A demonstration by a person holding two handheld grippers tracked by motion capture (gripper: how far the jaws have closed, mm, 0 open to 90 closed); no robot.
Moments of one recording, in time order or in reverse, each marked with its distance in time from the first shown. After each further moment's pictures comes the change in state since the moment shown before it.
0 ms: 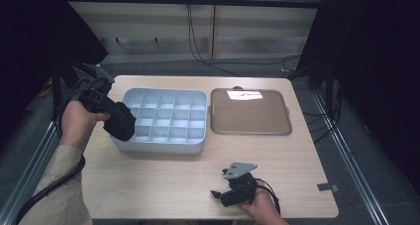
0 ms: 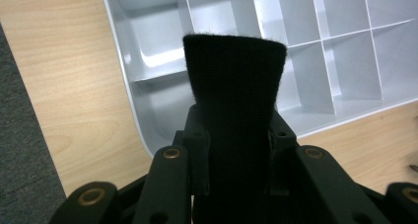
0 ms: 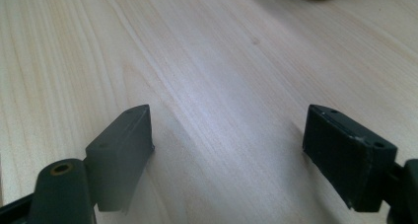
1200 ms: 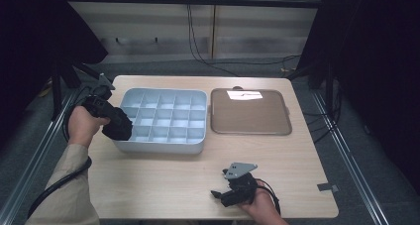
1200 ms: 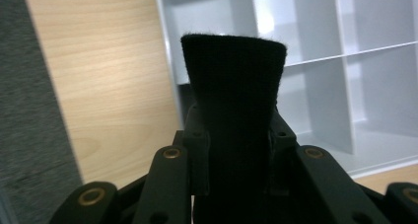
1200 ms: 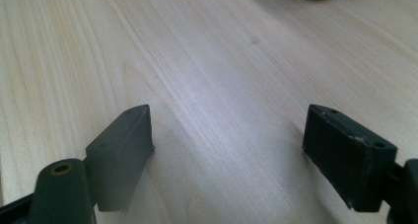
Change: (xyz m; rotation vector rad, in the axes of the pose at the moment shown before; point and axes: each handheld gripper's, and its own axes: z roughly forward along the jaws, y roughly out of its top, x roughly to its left) left arm 0.024 0.002 0.036 0.037 0.102 -0.032; right arm 0.000 0.000 0.000 0.000 -0.001 0.002
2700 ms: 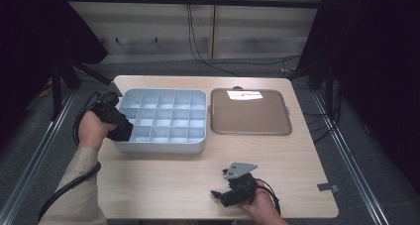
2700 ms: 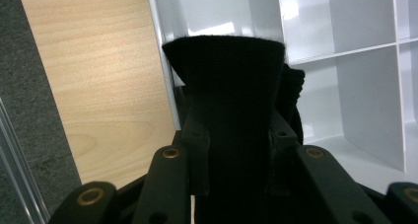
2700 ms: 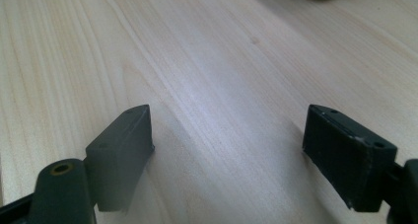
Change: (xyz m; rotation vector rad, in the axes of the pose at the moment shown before) left arm -0.011 -0.001 0.028 0.053 0.076 -0.003; right arm 0.000 0.000 0.000 0.000 0.000 0.001
